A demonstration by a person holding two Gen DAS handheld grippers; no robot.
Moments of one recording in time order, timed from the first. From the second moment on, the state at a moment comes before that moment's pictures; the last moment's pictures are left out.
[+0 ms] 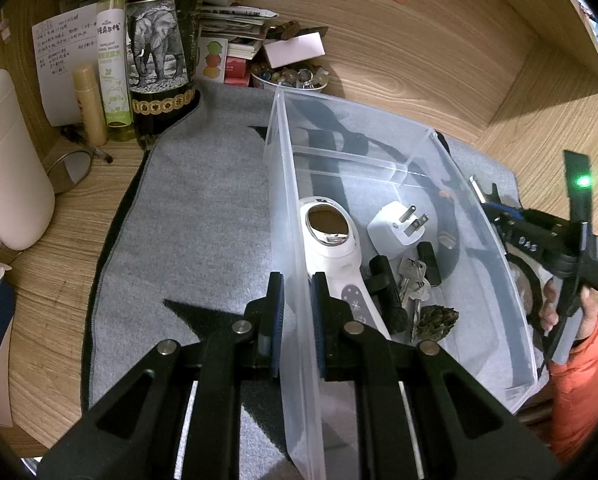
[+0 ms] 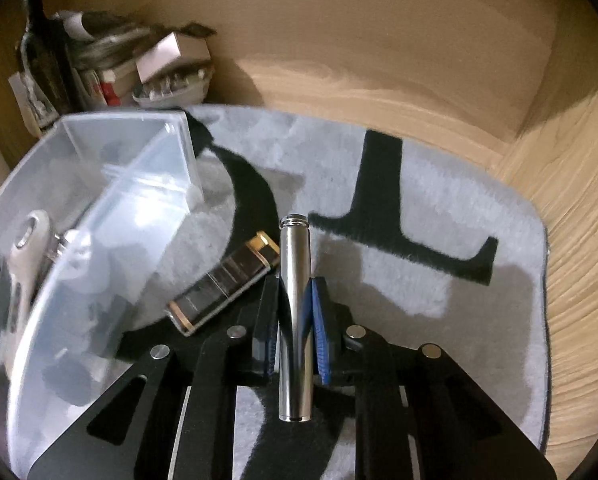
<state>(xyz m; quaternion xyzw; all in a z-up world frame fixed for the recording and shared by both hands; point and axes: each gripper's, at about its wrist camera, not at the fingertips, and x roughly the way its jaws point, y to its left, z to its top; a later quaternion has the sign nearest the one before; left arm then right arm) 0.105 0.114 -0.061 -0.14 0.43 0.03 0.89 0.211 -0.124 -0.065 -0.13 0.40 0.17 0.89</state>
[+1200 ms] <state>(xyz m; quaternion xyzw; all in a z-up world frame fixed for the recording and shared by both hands) 0.105 0.114 -0.061 -0.14 0.43 0.03 0.89 0.116 -0.038 0.023 -0.15 0.26 0.33 0.90</state>
